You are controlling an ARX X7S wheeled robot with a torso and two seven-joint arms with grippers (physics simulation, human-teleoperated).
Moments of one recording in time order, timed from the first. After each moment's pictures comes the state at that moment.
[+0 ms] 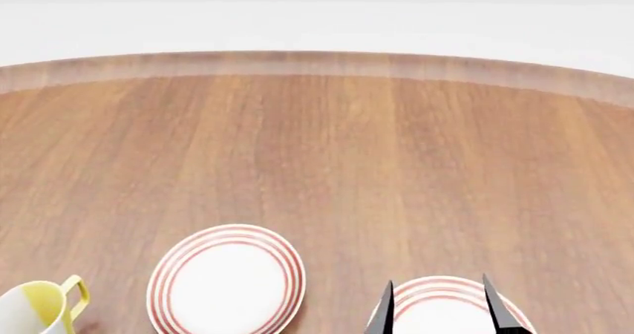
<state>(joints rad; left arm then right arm) 0.44 -0.58 0.29 0.08 -0.06 0.51 0.40 0.02 0.24 -0.20 -0.35 -0.03 0.25 0.25</state>
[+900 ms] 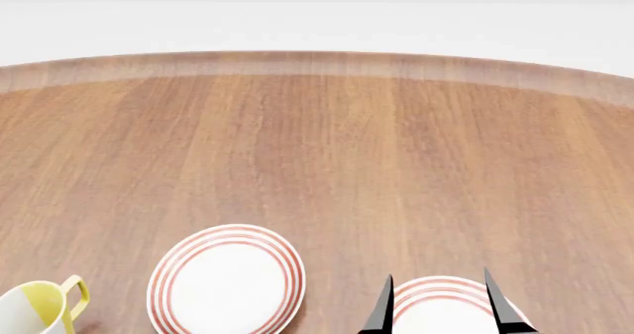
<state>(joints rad) 0.31 -0.50 0.41 -0.19 -0.10 0.63 0.51 0.02 0.25 -0.22 -0.39 -0.02 0.29 0.27</state>
